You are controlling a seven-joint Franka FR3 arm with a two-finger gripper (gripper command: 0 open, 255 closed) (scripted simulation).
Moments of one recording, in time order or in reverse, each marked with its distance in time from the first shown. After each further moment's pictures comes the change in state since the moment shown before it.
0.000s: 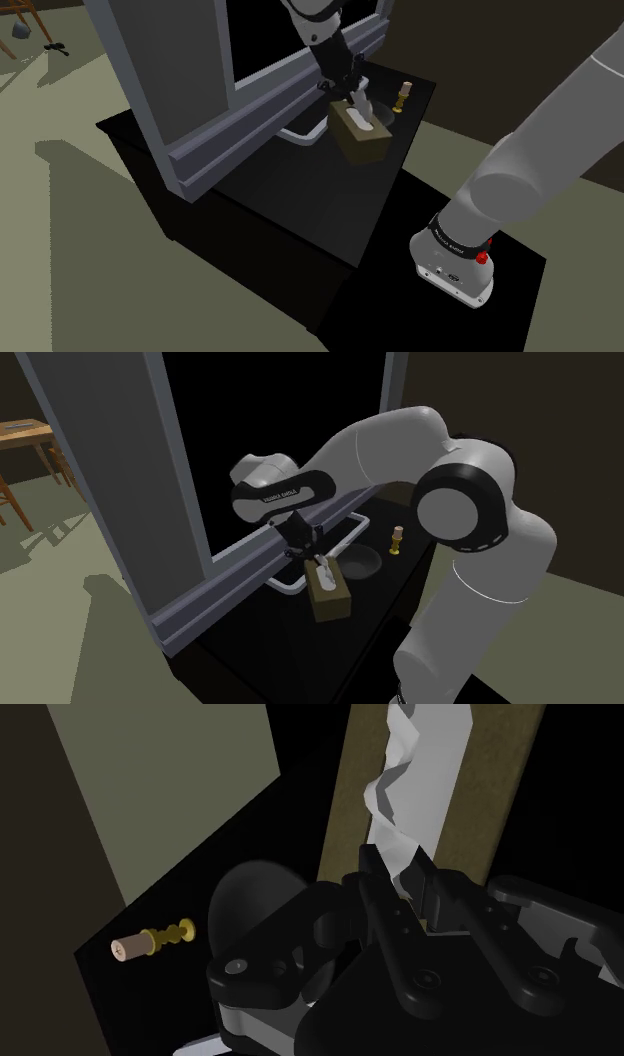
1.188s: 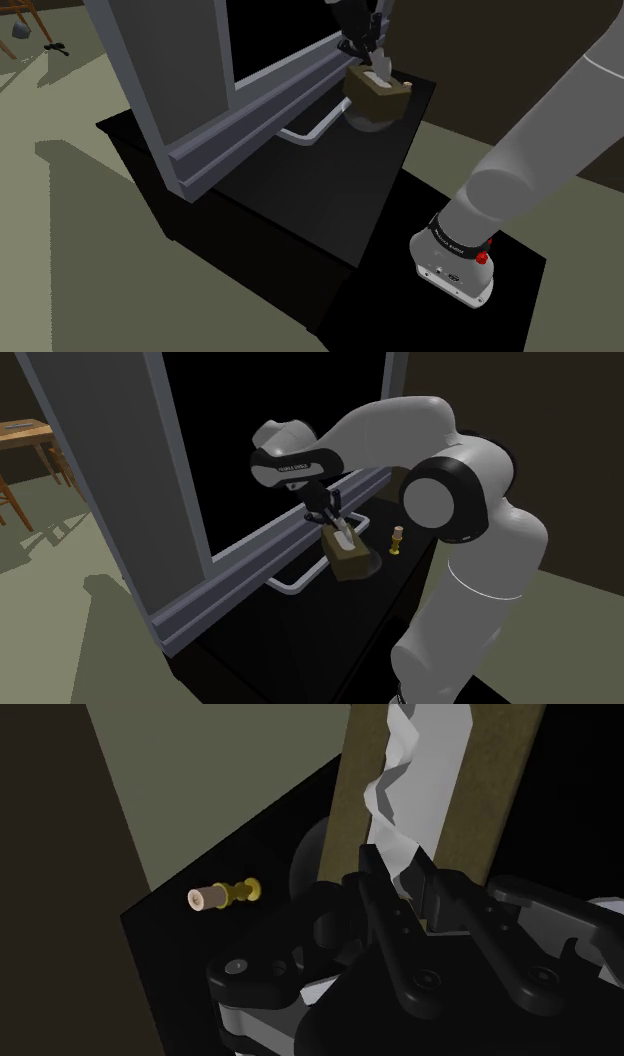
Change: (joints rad) arm -0.091 0.037 -0.080 0.188 -0.139 -0.097 -0.249
